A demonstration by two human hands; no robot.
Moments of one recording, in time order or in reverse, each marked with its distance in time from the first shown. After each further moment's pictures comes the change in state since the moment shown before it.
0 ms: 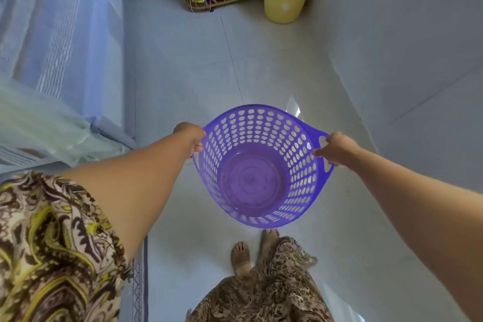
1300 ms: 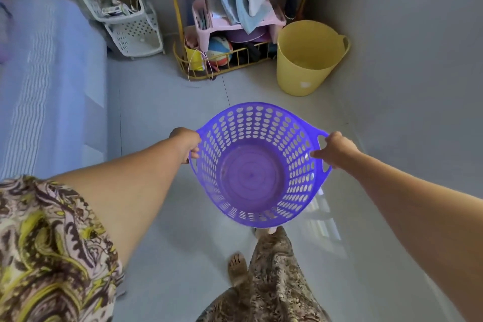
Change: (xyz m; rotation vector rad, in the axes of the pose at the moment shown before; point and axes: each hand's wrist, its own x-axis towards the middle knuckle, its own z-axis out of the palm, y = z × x) left_hand 0.485 0.611 -0.084 0.100 -0.014 -0.015; right_hand 0.514 -0.518 -0.273 -0.071 0.091 0.008
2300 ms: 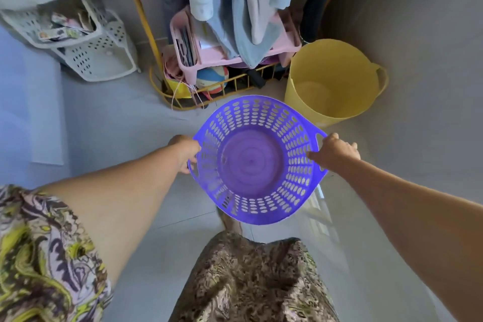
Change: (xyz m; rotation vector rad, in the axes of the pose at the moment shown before) left_hand 0.335 0.325 -0.002 0.077 -0.145 -0.149; right_hand 0.378 -0.258 -0.093 -0.185 -0.023 0.125
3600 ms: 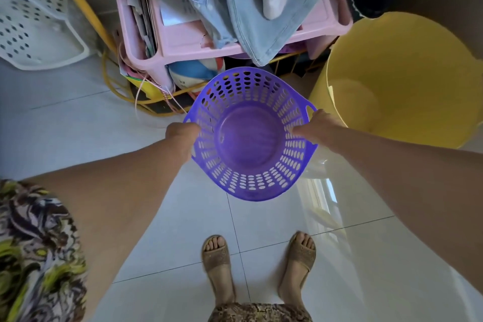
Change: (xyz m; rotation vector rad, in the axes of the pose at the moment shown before) left_hand 0.352 0.136 0.113 -0.356 0.202 -0.038; right_hand 0.355 -0.159 0.073 0.165 -0.232 -0.043
